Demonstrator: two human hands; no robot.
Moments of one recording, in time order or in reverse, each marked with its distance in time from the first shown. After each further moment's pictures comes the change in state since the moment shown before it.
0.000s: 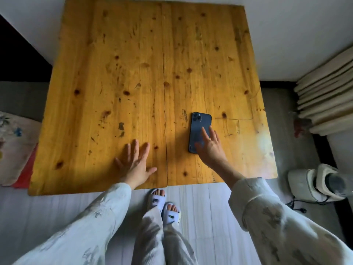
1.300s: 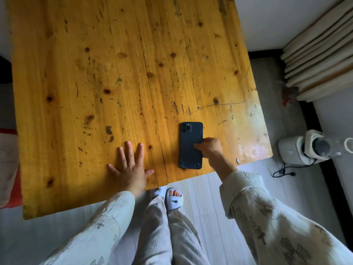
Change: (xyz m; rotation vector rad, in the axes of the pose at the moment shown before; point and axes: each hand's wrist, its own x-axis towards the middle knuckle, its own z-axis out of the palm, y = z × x) left_hand 0.003 0.003 0.000 0.066 -0.012 -0.021; right_hand 0.002 -0.004 0.003 0.744 0.004 0.724
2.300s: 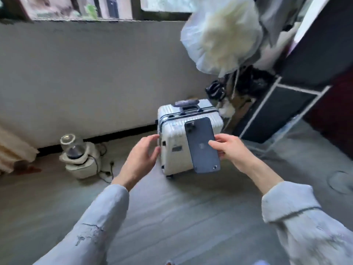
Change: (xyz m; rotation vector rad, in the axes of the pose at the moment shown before) left_hand -0.523 0.503 0.179 0.109 -0.481 1.864; right_hand -0.442 0.584 -0.390 1.083 1.076 0.088
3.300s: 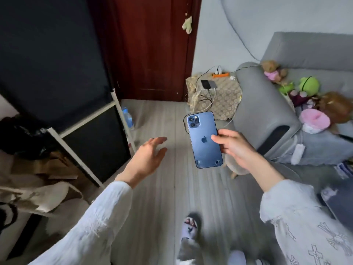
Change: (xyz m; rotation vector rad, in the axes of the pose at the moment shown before) left_hand 0.350 0.486 0.558 -0.069 -0.926 0.942; right_hand 0.054 0.153 -0.590 0.519 1.156 0.262
